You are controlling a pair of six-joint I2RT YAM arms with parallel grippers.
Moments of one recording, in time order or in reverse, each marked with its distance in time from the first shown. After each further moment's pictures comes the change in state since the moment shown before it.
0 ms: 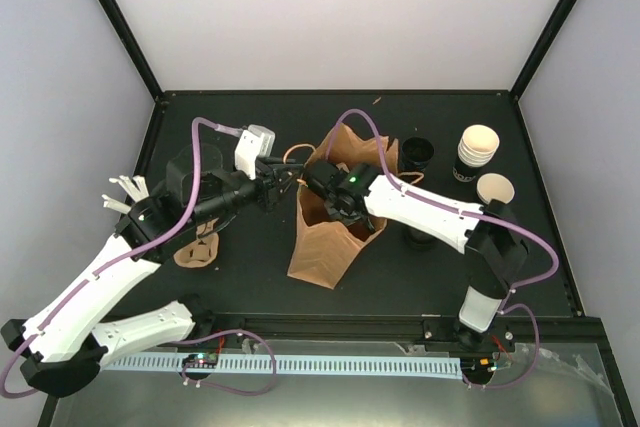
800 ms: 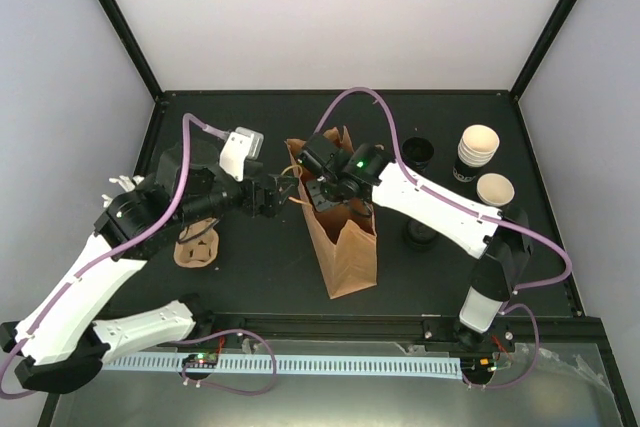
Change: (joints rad) left arm 0.006 0.039 0.186 -0.342 -0.091 -0.048; right arm 0.016 -0.031 0.224 0.014 -0.197 -0.026
